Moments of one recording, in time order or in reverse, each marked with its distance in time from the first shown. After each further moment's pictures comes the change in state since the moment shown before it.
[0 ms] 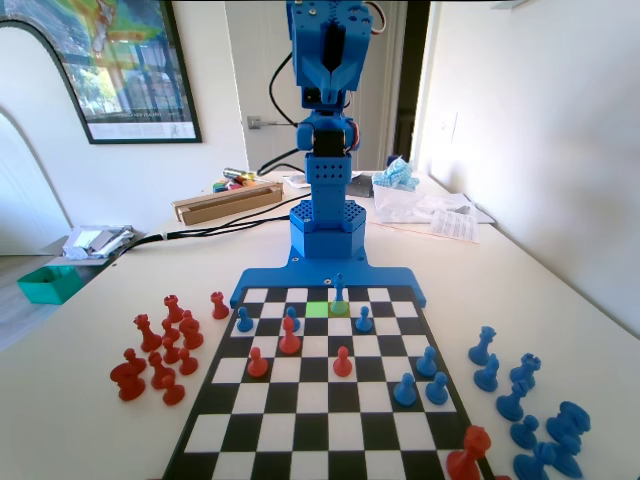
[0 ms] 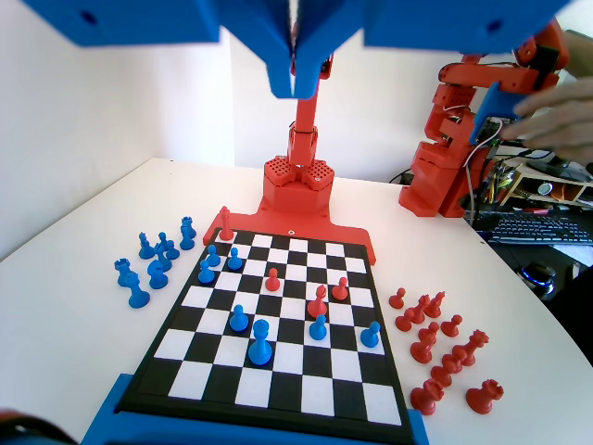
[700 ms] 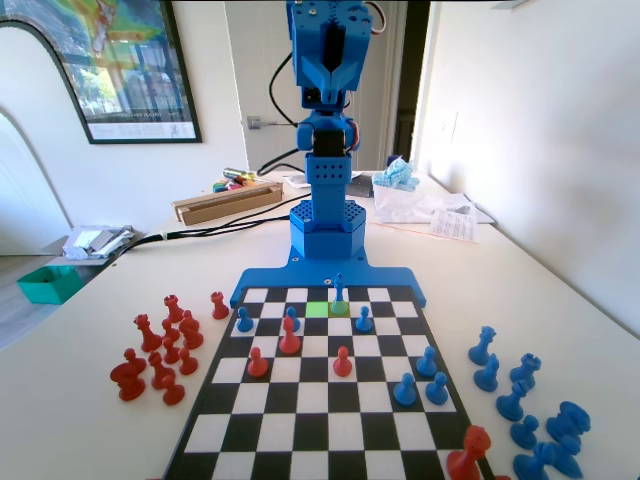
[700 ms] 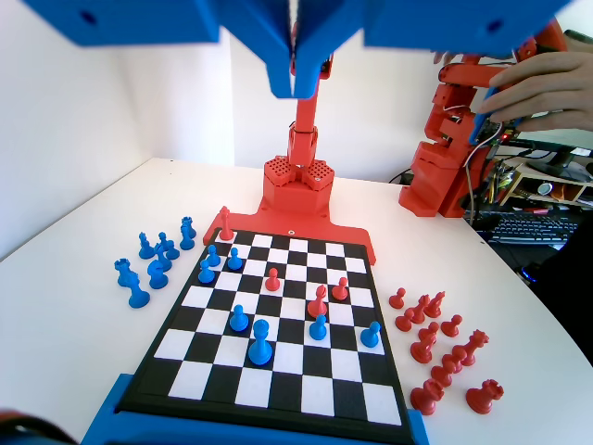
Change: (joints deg) arm 0.0 0.0 0.0 0.0 0.0
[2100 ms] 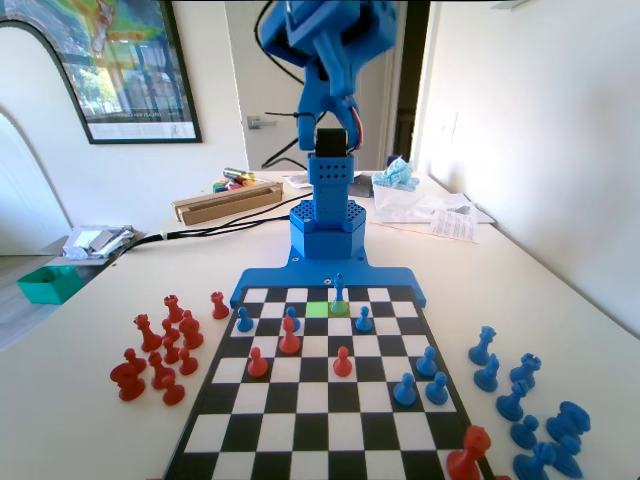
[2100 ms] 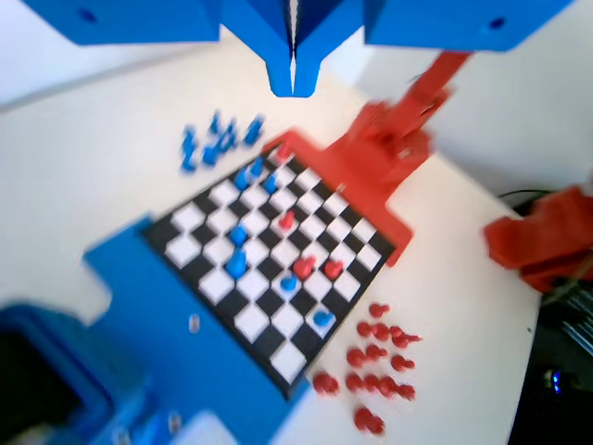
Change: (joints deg) arm -2.8 -38.1 -22.5 8.8 -38.1
